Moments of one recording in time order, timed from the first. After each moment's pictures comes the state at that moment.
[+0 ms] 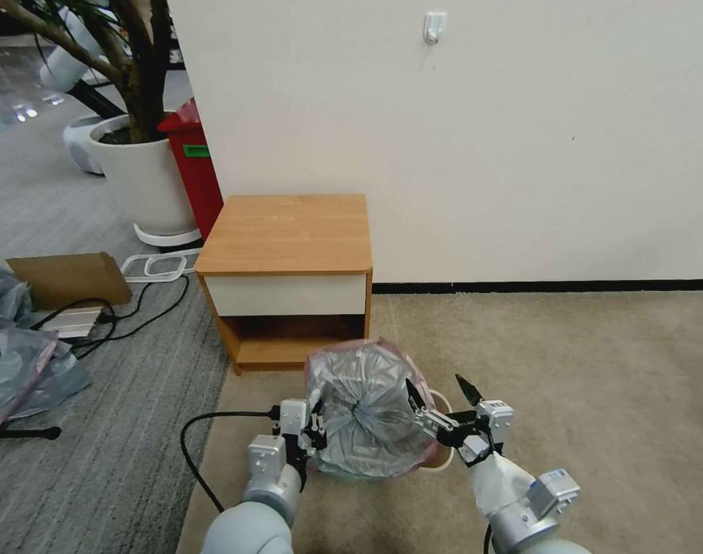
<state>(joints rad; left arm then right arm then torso) 1.56 -1.22 -0.14 -2.21 -0.35 0.39 -0.38 -1.76 1.40 0.40 2.22 0.34 -0.08 -0.09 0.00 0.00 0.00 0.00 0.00</state>
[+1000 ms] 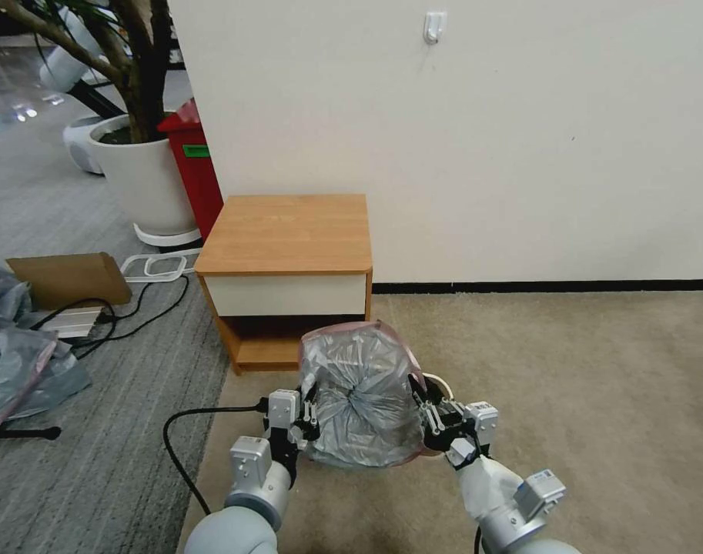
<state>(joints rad) 1.59 -1.23 -0.16 -2.25 -0.39 0.37 -0.38 -1.77 1.42 0.38 2.21 0.29 -0.05 -0.17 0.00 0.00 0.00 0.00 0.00</state>
